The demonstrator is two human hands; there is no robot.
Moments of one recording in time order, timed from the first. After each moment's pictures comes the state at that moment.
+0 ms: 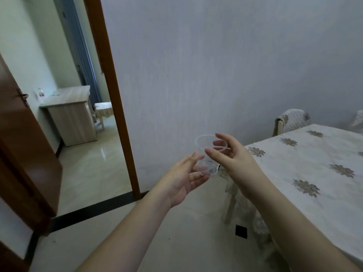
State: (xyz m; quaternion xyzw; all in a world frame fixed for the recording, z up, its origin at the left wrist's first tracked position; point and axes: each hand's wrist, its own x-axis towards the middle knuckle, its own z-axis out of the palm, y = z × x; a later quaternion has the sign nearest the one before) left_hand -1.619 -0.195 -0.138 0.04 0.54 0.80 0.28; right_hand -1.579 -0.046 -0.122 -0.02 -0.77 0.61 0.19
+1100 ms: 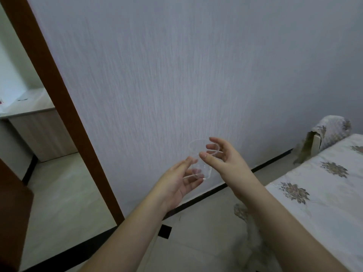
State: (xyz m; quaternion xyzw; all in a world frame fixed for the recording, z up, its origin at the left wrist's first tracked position) left_hand -2.074 -0.091 -0.189 0.01 0.52 0.80 0.28; right_hand -2.023 0.062 -0.164 -0.03 -0.77 0.62 0.16
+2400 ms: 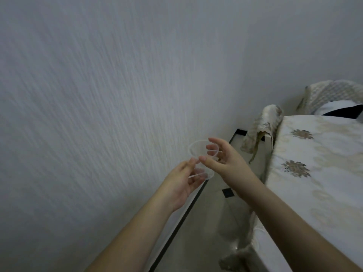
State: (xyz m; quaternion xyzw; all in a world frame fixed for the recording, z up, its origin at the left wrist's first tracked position) left_hand -2.386 0.238 -0.206 0.16 0.54 0.68 0.47; right_hand -2.272 0.345 -0.184 -0.21 -0.74 0.56 0.30
